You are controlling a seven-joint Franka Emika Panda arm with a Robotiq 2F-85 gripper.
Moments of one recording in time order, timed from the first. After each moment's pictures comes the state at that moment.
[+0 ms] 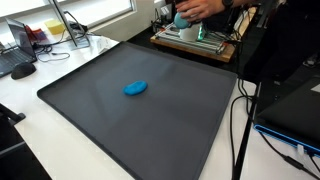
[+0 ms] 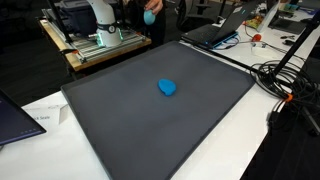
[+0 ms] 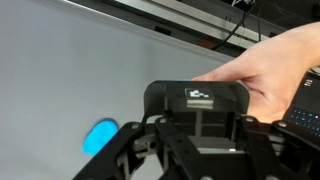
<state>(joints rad) 0.11 -0.63 -0.01 -2.51 0.11 1.81 -0.24</state>
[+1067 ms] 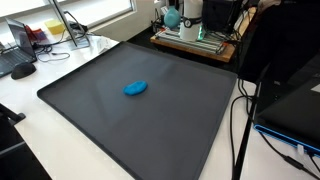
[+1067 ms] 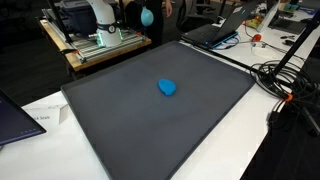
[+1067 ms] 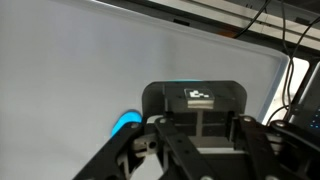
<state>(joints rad) 0.09 -0.61 0.01 -2.46 0.04 1.83 -0.17</state>
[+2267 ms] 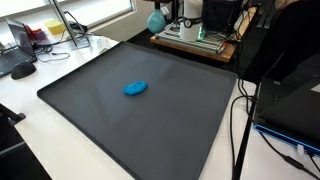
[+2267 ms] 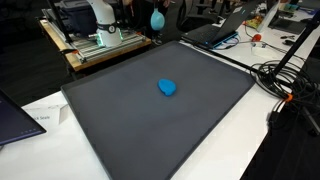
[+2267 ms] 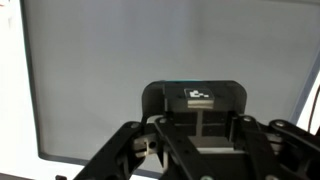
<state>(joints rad) 0.07 -0.35 0.09 -2.23 -0.10 1.87 0.05</state>
